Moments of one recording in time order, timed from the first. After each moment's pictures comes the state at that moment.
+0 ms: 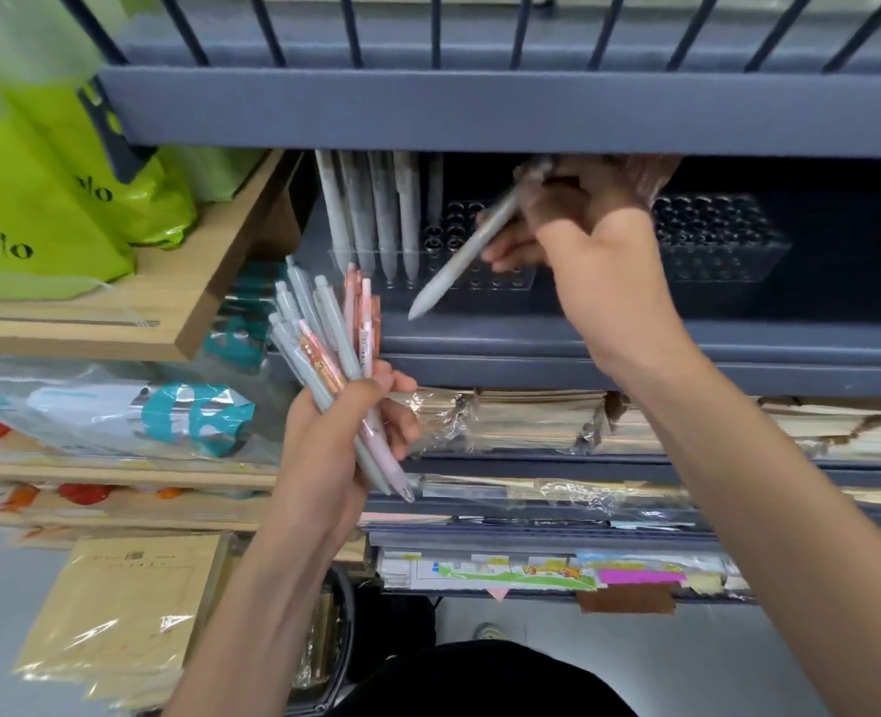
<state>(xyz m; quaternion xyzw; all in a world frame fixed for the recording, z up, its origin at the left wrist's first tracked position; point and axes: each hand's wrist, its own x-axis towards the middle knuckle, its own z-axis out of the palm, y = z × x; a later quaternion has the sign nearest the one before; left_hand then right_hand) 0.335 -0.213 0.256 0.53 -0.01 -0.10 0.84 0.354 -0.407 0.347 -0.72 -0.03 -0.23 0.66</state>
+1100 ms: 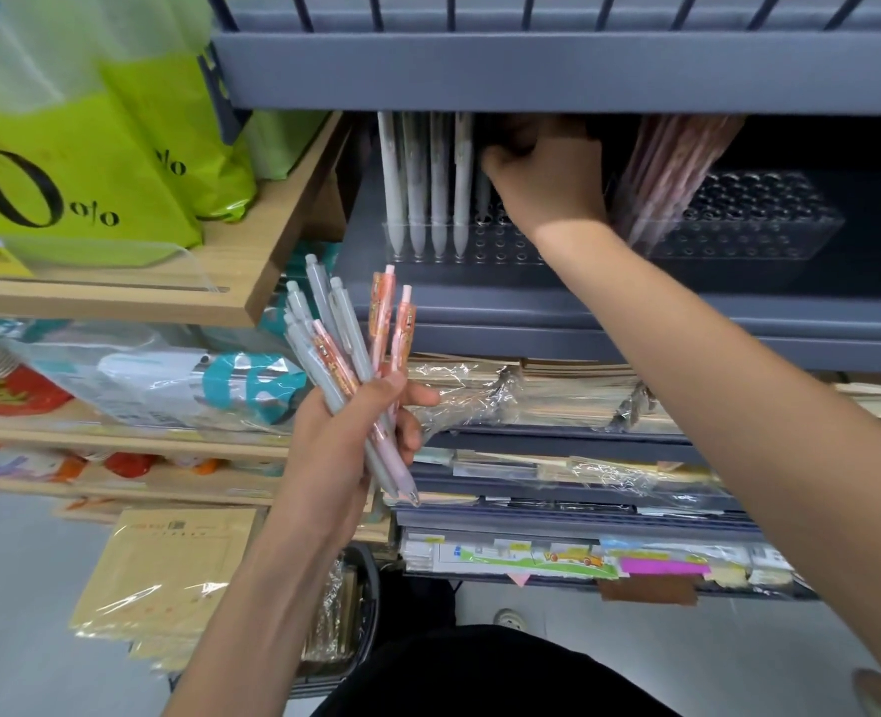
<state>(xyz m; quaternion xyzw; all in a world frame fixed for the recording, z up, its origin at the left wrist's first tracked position) 0.316 -0.167 0.249 0.57 -0.04 -0.12 0.81 0.438 -0.378 0.343 -0.88 0.10 -0.28 0.36</state>
